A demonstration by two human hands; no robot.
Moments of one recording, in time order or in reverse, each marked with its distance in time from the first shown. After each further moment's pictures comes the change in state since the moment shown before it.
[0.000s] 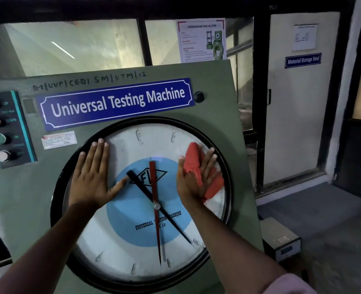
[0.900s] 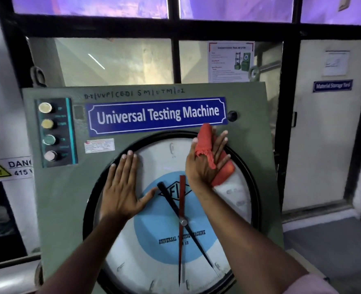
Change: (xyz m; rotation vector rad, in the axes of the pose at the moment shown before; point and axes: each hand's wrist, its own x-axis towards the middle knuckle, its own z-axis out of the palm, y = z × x) left_hand -0.010 0.000 0.005 -0.032 0.079 -0.126; right_hand 0.045 -0.106 0.027 0.001 0.130 -0.124
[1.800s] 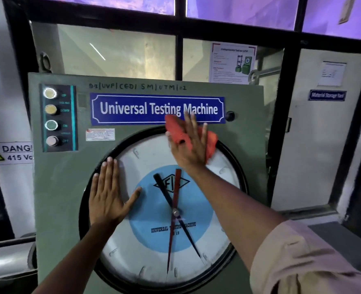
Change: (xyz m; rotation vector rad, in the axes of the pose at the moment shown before) left_hand -0.055 -0.007 -0.004 -0.037 -0.041 -0.259; right_hand 0.026 -0.021 -0.012 0.039 -0.205 -0.635
